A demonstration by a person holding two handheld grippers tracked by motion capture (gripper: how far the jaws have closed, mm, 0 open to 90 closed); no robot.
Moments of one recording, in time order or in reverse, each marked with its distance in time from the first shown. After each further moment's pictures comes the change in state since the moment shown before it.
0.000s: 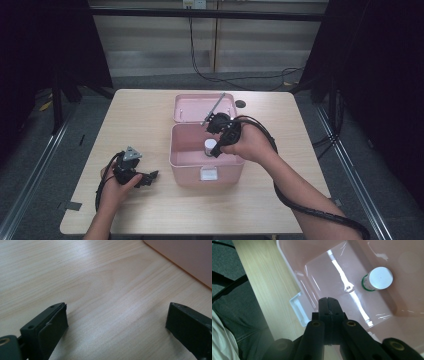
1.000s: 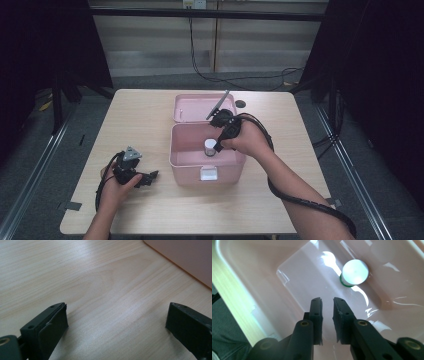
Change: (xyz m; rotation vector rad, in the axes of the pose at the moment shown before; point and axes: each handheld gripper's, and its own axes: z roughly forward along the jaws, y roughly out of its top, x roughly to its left) left arm 0.000 0.000 0.000 0.000 0.000 0.000; right arm -0.035 0.000 0.022 0.009 -0.061 0.132
